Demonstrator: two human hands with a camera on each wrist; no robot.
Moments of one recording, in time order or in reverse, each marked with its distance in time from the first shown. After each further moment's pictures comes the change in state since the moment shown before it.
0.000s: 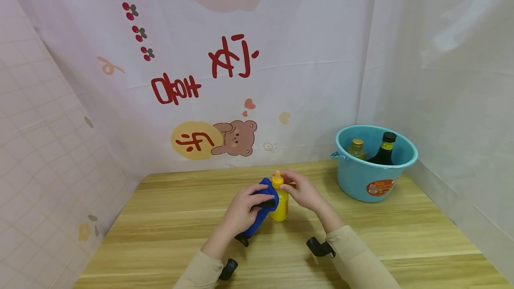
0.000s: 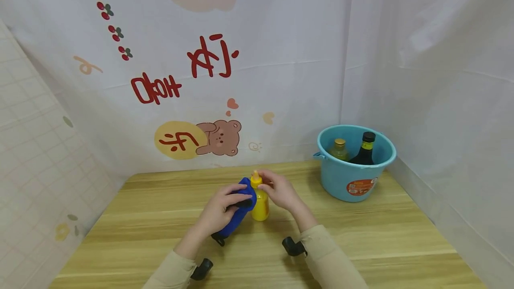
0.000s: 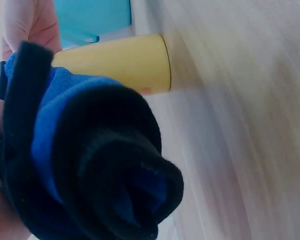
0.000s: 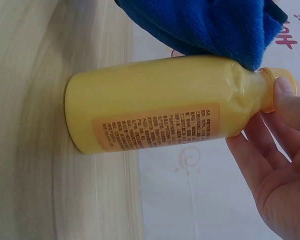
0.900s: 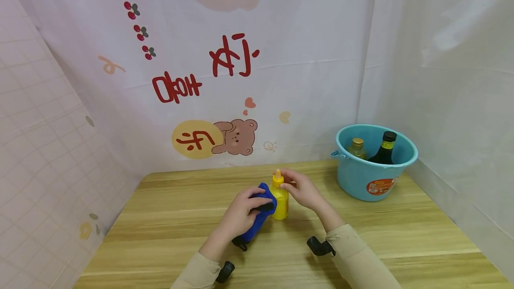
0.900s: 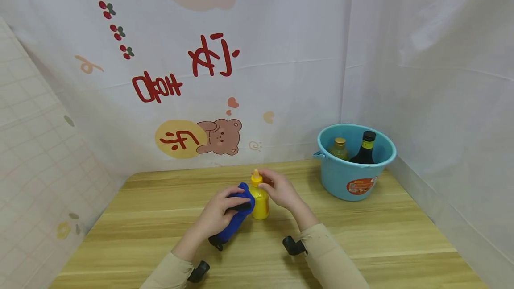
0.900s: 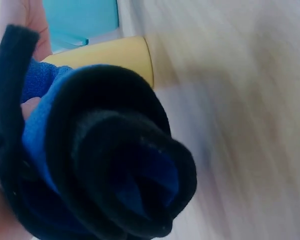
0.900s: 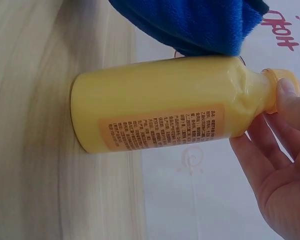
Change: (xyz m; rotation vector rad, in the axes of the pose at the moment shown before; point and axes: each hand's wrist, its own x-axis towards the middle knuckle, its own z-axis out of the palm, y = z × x) left_hand -0.012 0.006 0.000 0.004 -0.110 -0.109; right_hand -0.001 0.003 0.000 0.011 -0.008 0.007
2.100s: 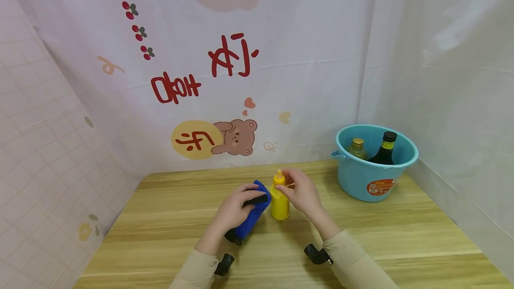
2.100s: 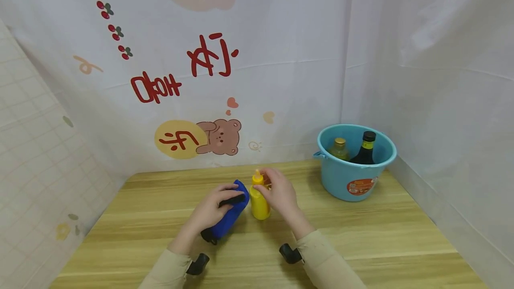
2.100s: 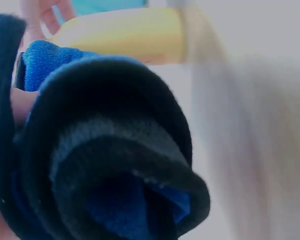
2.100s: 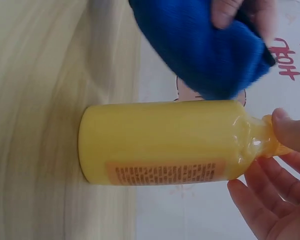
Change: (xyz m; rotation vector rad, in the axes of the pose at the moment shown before) left_hand 0.006 -0.011 -0.013 -0.091 -0.024 -0.094; right_hand -0.005 -0.018 0.015 -0.277 0.281 0.040
